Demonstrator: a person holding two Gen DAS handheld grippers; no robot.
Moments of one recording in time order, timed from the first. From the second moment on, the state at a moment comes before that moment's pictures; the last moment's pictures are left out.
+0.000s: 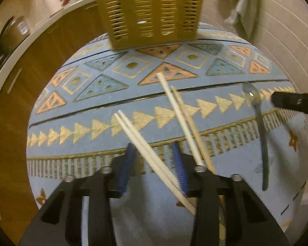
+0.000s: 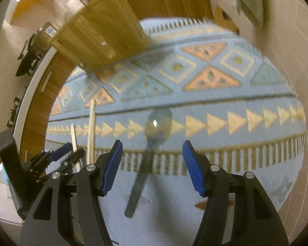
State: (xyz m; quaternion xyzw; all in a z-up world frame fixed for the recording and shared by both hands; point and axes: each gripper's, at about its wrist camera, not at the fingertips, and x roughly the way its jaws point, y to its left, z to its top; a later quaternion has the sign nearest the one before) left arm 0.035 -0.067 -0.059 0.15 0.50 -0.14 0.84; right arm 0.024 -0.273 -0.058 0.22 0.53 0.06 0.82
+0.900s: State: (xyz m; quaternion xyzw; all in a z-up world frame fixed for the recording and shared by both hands) left arm 0.057 -0.054 -0.056 0.14 0.51 -0.20 0.82; right arm 0.043 -0.204 -0.068 0.07 0.55 -0.02 0.83
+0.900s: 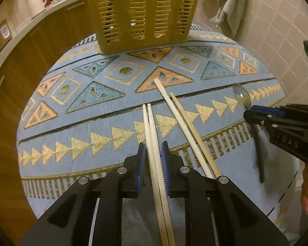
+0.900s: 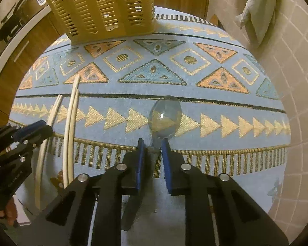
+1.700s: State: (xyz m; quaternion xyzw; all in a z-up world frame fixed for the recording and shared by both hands) left arm 0.049 -0.036 0.006 0.02 0.39 -0.23 0.89; right arm 0.024 -0.217 -0.018 0.10 0.46 0.08 0.88
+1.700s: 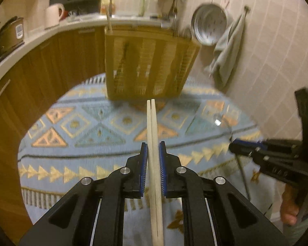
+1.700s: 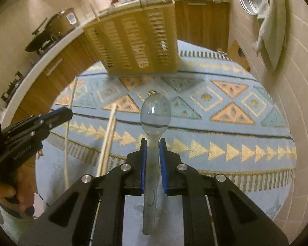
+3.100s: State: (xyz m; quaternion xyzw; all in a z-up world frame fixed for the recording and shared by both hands) left arm 0.177 -0.034 0.160 -0.05 0.05 -0.20 0.98; right arm 0.192 -0.254 0.111 0.10 0.10 0.07 0.99
